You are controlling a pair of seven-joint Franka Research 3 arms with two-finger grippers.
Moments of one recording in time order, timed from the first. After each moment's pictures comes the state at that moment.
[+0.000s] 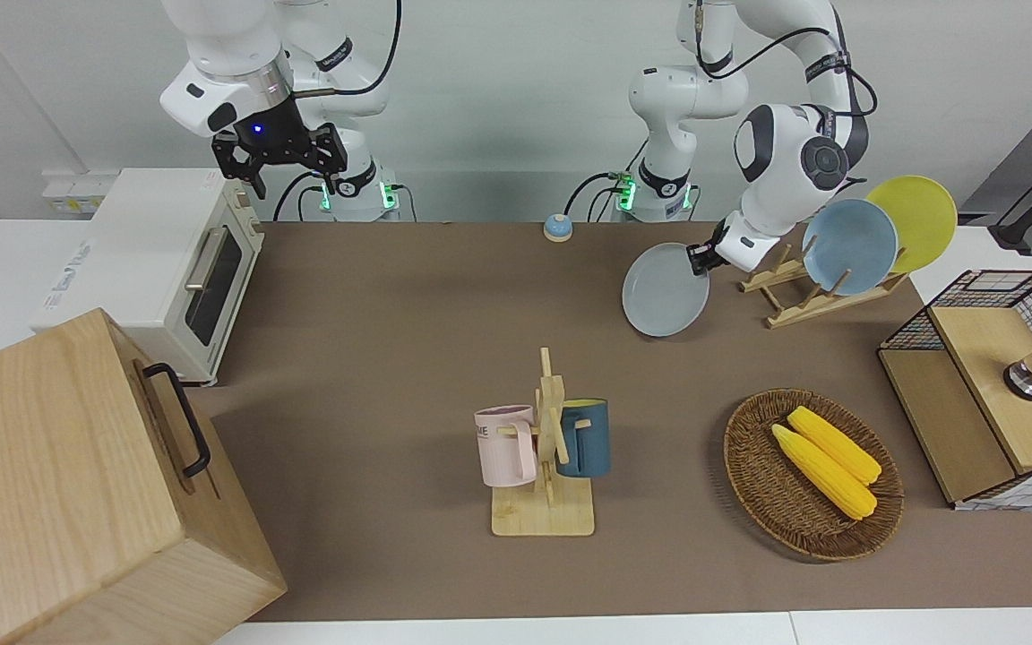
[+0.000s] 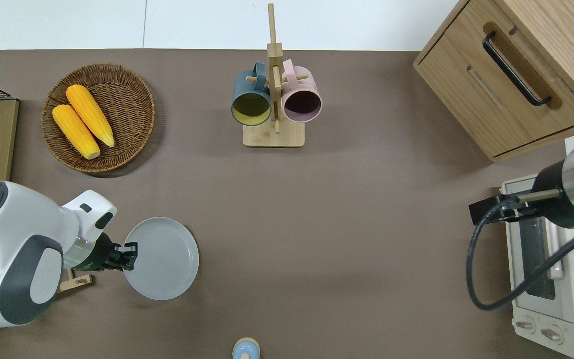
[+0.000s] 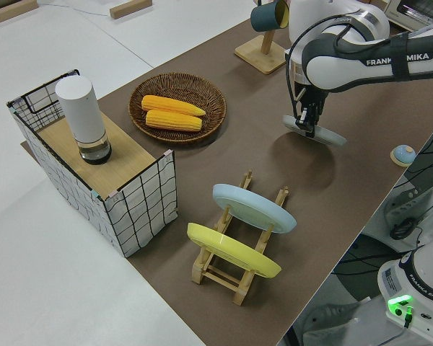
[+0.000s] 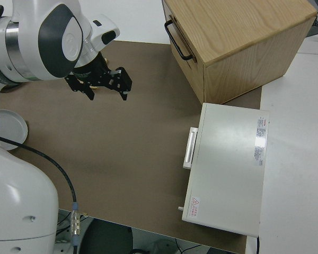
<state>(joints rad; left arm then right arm) -0.04 -0.12 -0.02 -2.26 -0.14 1.84 -0.16 -0.09 -0.02 0.23 -1.50 0.00 1.36 0.06</state>
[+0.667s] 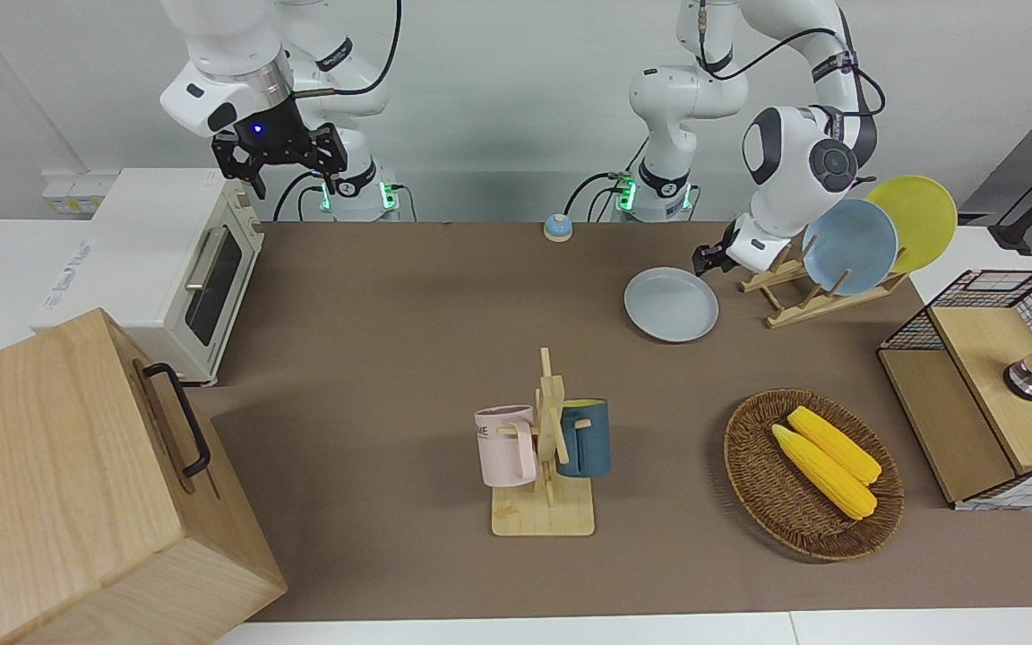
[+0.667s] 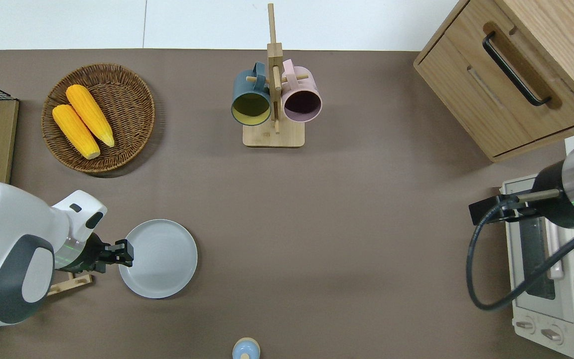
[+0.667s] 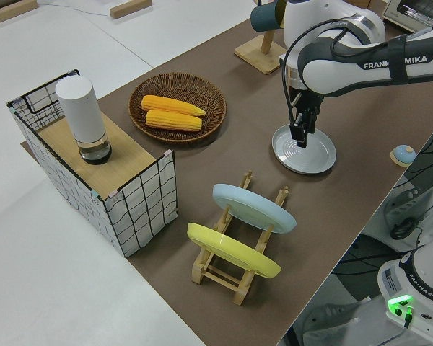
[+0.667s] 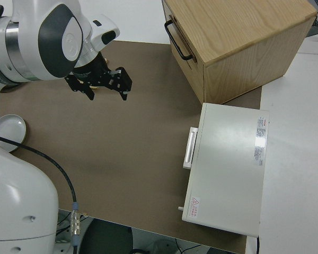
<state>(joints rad) -0.02 -0.12 -0.01 -2.26 -0.10 1.85 -0.16 -0.09 -0.02 0.23 -1.50 0.00 1.36 0.06</state>
